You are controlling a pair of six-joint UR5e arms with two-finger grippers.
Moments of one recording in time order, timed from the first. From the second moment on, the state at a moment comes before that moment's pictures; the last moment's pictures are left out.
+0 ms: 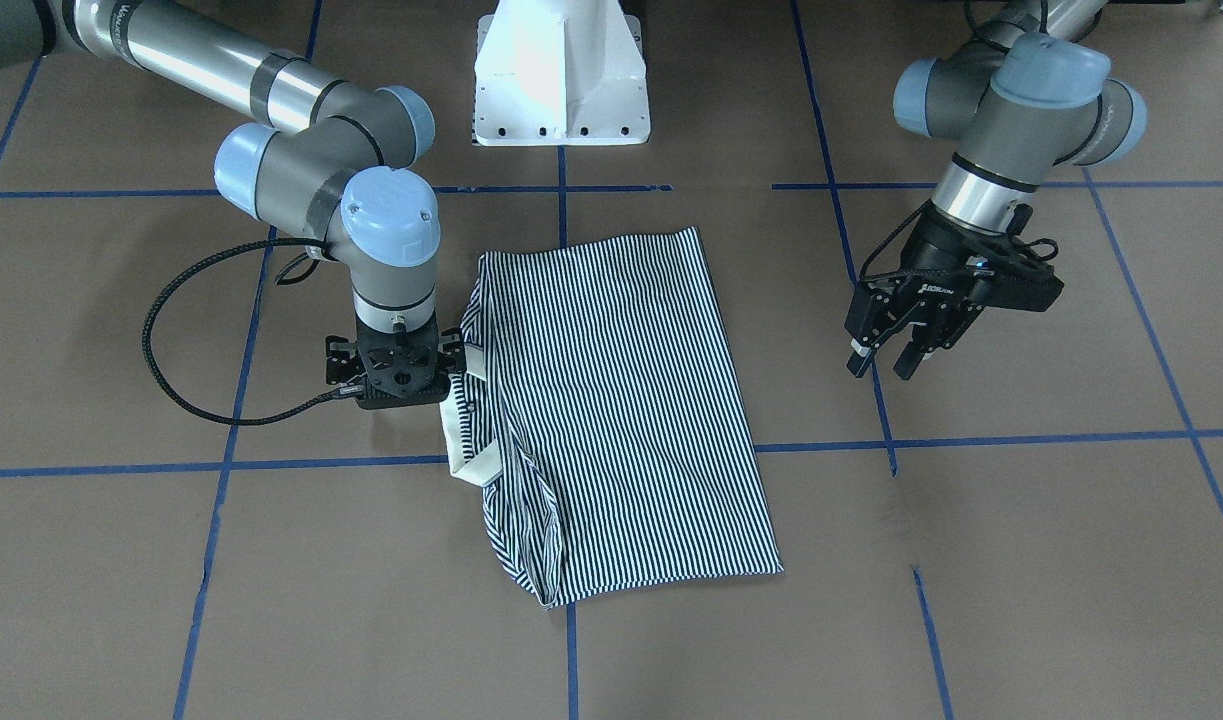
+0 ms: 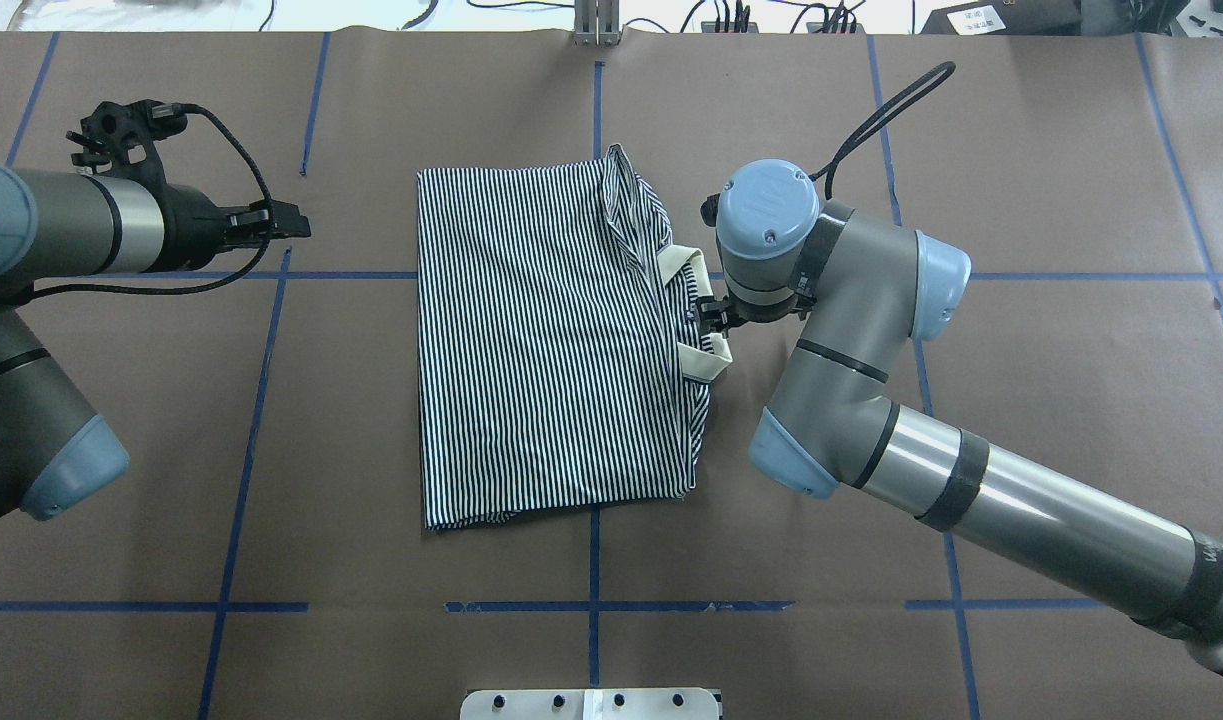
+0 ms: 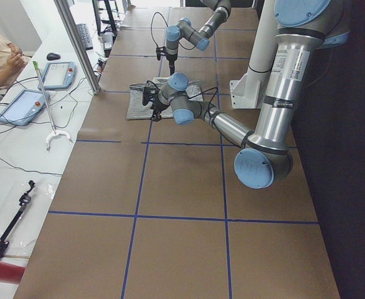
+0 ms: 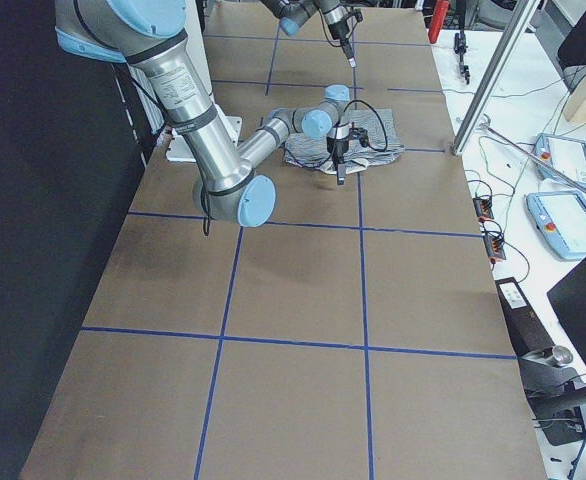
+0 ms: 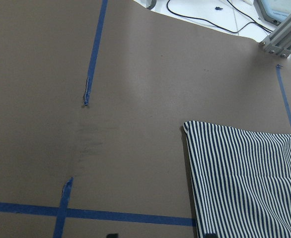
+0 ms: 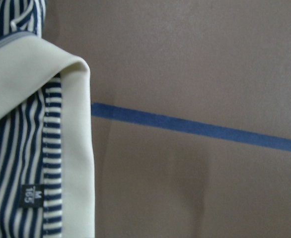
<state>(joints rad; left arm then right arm) -0.81 -1.79 -1.79 -2.27 -1.78 -1.25 0.62 -0.88 1.48 -1.62 1.79 0.89</state>
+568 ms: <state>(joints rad) -0.81 -1.78 -1.80 -2.27 -1.79 -1.25 0.63 -0.59 1.12 -1.46 1.78 1.03</state>
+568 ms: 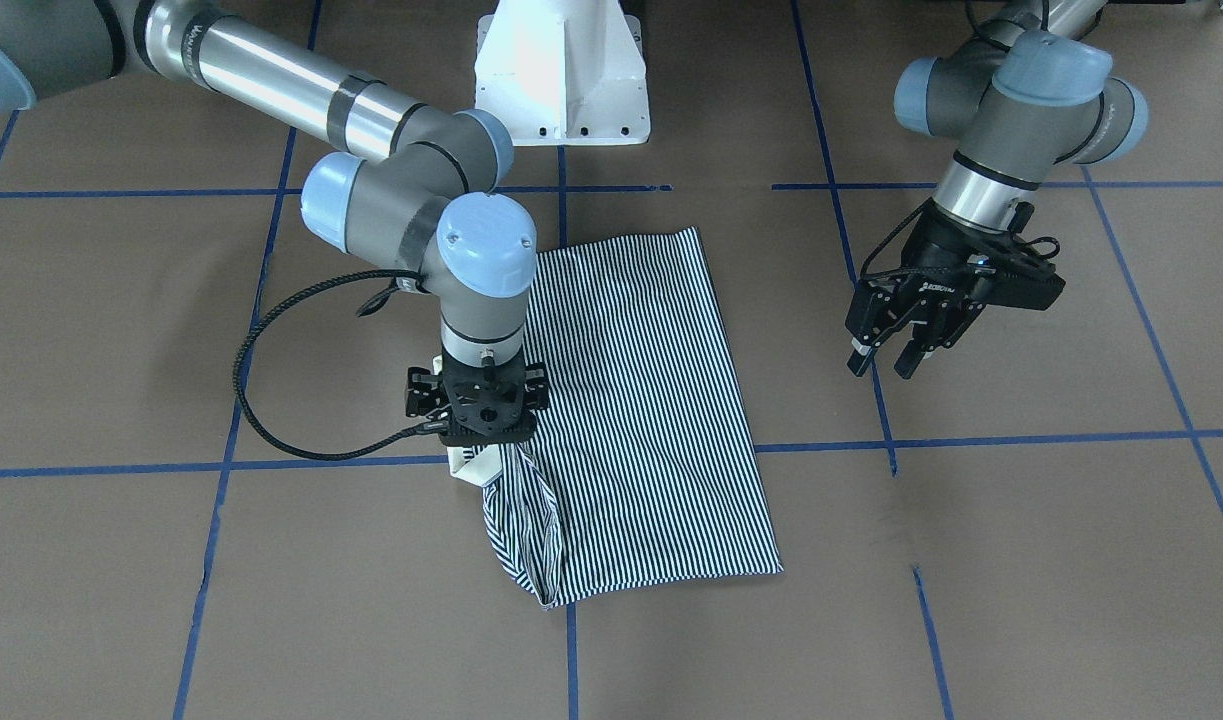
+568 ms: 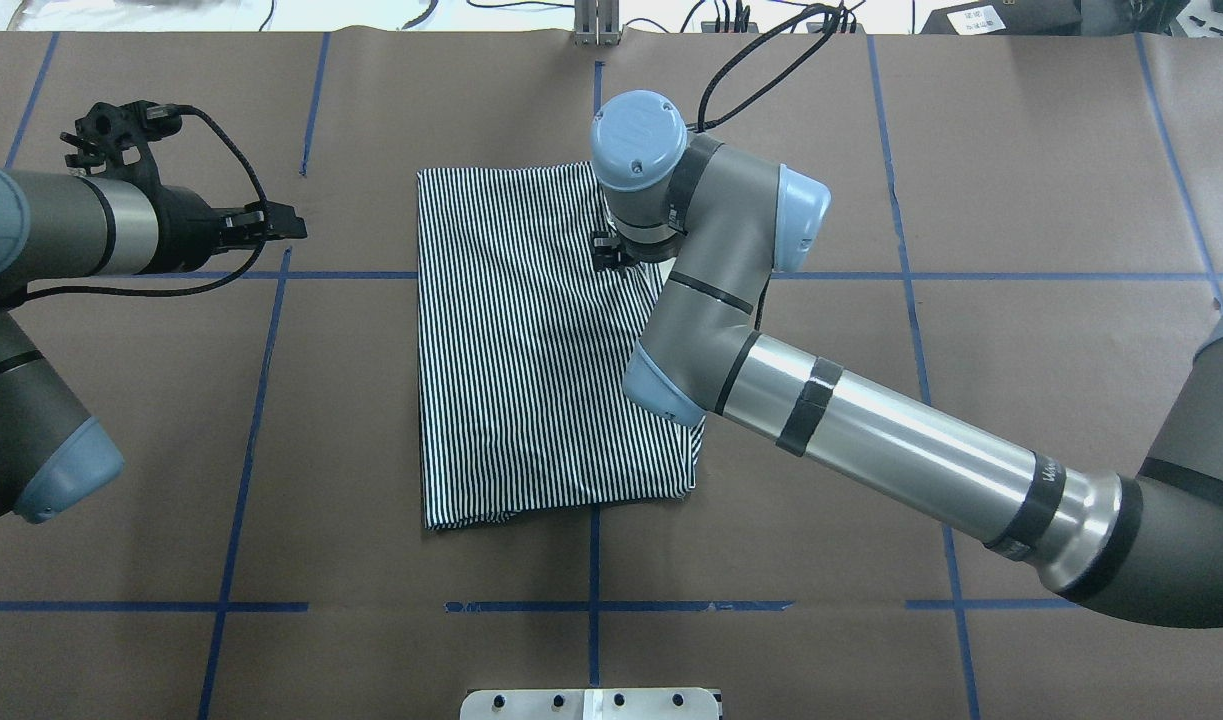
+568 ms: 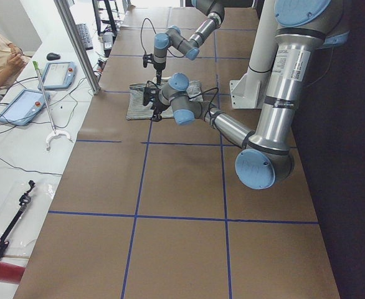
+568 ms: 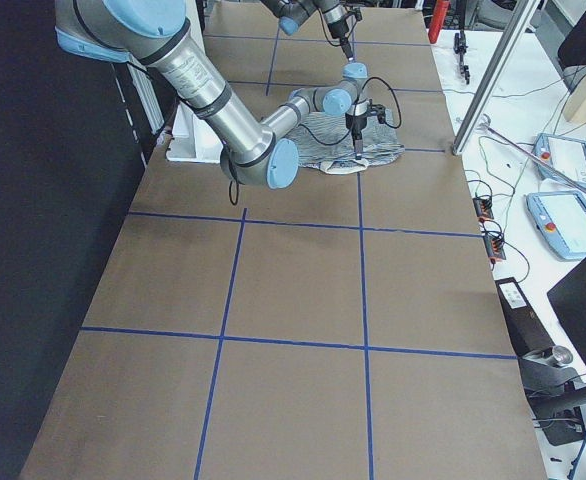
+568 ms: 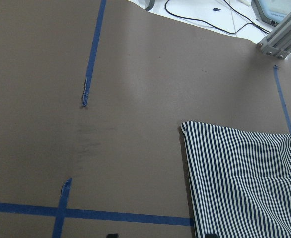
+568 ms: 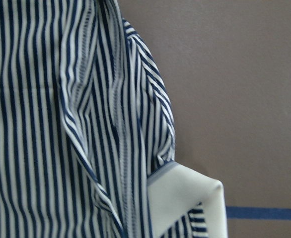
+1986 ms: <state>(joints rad) -0.81 -1.77 -1.82 -2.26 -1.82 -1.26 0.73 -0.70 1.22 -1.39 1.89 1.15</state>
